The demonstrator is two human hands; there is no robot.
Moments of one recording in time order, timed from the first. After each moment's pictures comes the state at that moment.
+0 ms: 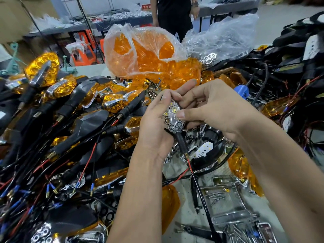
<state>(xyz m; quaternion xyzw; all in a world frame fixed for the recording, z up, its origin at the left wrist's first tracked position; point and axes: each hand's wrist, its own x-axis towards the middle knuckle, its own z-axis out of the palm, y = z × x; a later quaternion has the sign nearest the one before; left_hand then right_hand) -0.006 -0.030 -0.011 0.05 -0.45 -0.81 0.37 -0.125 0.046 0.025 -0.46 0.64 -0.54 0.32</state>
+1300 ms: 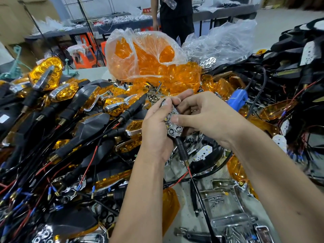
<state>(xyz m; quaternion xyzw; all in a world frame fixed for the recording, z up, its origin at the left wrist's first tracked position) -0.005 -0.026 -0.012 0.15 -0.47 -0.77 0.41 -0.123 0.040 0.012 -0.48 0.65 -0.50 0.31</state>
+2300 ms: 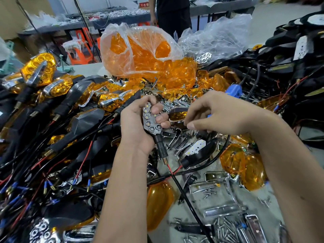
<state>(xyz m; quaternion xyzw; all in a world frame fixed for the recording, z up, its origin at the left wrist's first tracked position) 0.013 -0.046 -0.009 0.17 -0.36 -0.85 0.36 -0.165 0.063 0.025 -0.64 0.69 -0.25 0.22</state>
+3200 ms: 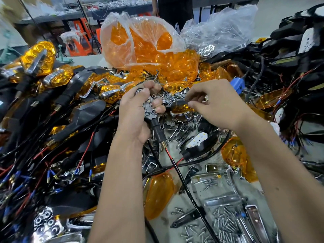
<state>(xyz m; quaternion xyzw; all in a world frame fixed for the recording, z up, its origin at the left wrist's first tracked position) 0.019 -0.051 -0.006 0.18 -0.42 -0.77 0.44 -0.154 0.050 0.004 -0.60 0.73 -0.32 0.05</state>
